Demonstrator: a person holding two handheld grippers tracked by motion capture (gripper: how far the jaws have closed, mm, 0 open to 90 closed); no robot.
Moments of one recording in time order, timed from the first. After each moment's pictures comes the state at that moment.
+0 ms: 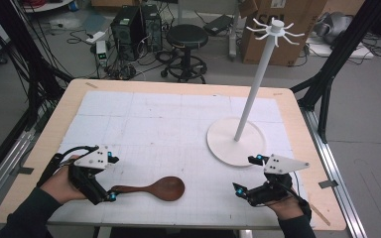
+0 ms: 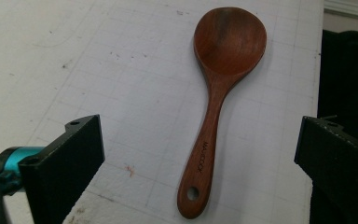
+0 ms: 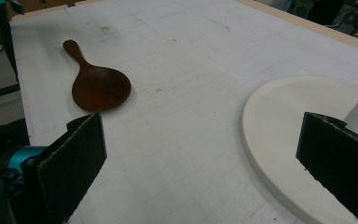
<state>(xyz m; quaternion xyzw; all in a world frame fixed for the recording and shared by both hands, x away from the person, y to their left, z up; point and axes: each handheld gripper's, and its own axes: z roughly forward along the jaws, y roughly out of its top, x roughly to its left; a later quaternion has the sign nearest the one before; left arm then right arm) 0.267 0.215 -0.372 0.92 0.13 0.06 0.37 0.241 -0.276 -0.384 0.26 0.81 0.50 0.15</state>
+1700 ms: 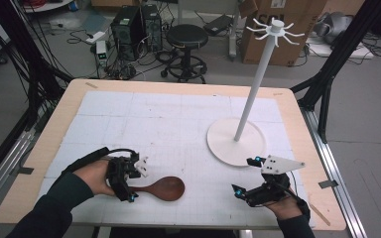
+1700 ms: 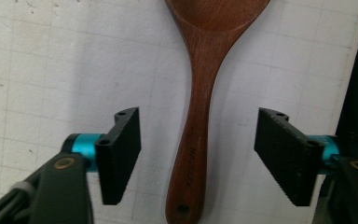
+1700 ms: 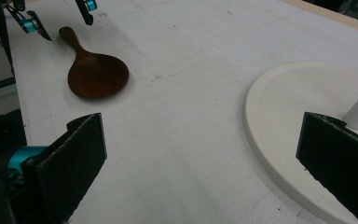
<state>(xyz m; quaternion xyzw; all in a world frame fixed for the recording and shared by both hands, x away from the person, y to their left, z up) 0.284 0.132 -0.389 0.99 0.07 0.01 0.12 0.244 -0.275 -0.392 0.27 0.83 0.48 0.14</state>
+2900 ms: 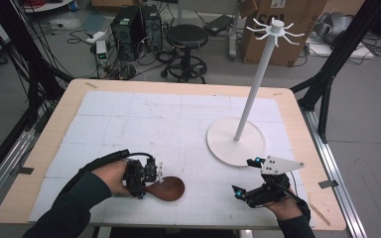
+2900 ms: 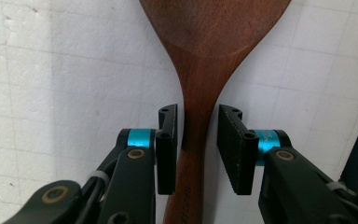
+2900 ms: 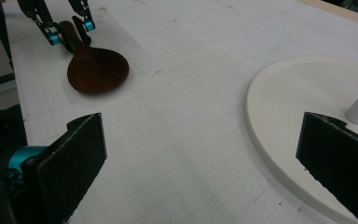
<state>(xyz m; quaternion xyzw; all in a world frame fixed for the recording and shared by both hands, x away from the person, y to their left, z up) 0.287 0.094 -0.406 1.00 0.06 0.00 0.04 0.244 -0.276 -0.394 0.27 0.83 0.47 0.14</state>
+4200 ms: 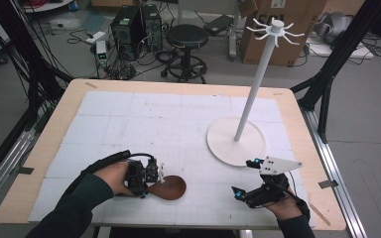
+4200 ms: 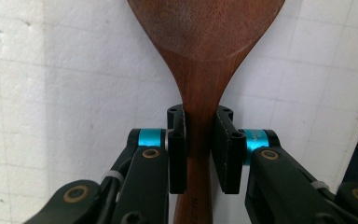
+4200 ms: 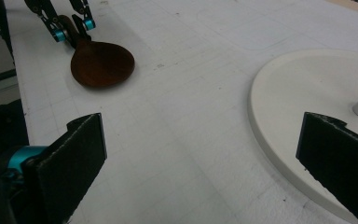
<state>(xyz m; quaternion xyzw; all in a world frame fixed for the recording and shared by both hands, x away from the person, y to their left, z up) 0.288 0.091 -0.408 1.00 0.06 -0.01 0.06 0.245 -0.276 -0.397 0.27 0.83 0.47 0.13</state>
